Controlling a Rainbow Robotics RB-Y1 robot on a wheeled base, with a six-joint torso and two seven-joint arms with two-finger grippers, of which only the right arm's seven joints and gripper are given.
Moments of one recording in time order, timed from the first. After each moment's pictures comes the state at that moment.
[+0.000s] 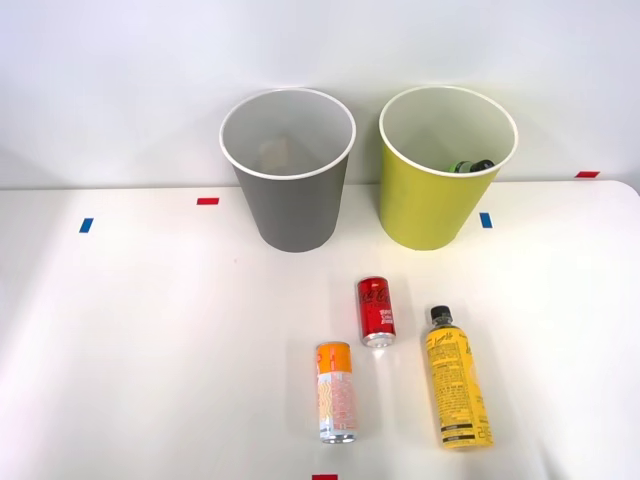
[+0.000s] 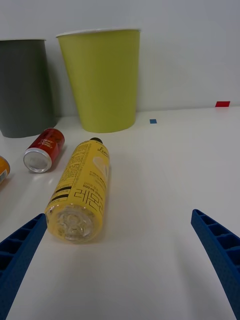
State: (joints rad) arm 1.02 -0.17 0.17 -1.69 0.14 -0.94 1.32
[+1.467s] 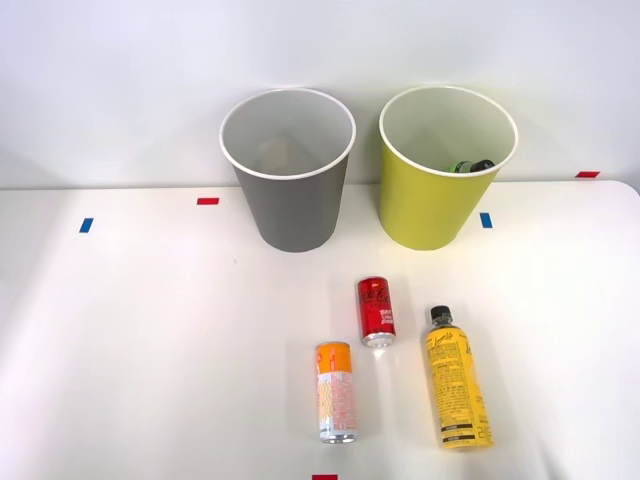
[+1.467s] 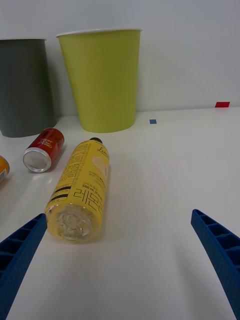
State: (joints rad) arm 1.02 -0.17 0.17 -1.69 0.14 -0.94 1.32
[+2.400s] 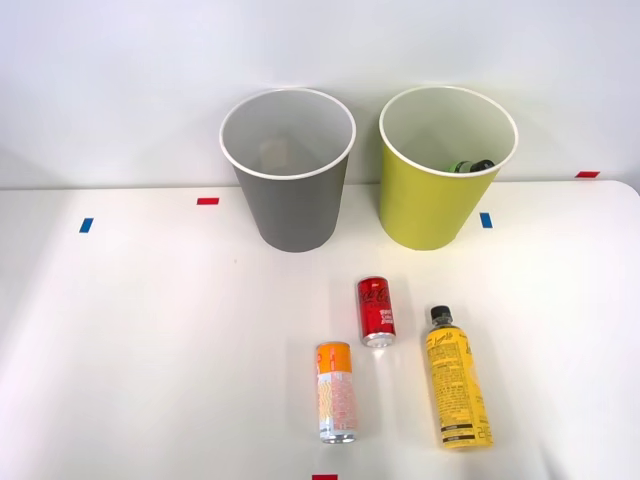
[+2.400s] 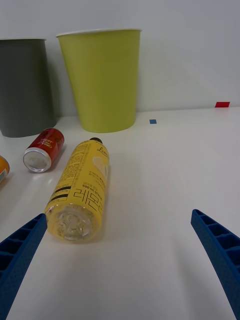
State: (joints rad) arm 1.02 -0.17 0.17 -1.69 0.14 -0.94 1.32
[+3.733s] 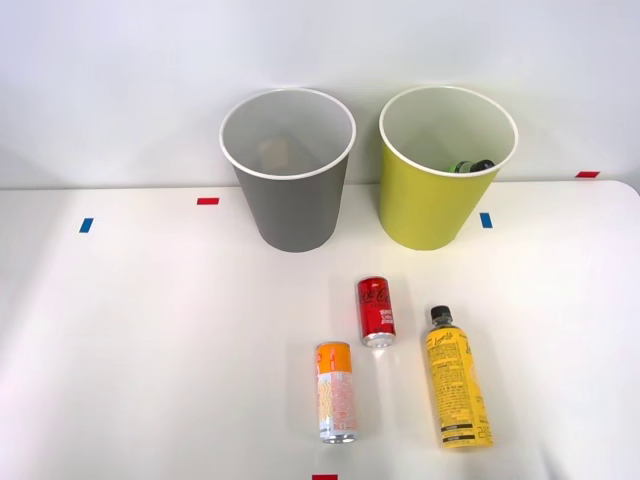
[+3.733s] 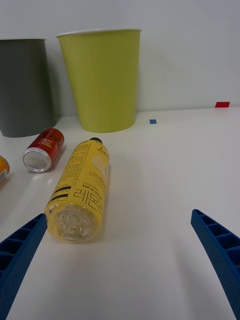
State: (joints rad) arm 1.02 -0.17 0.17 -1.69 0.14 -0.94 1.32
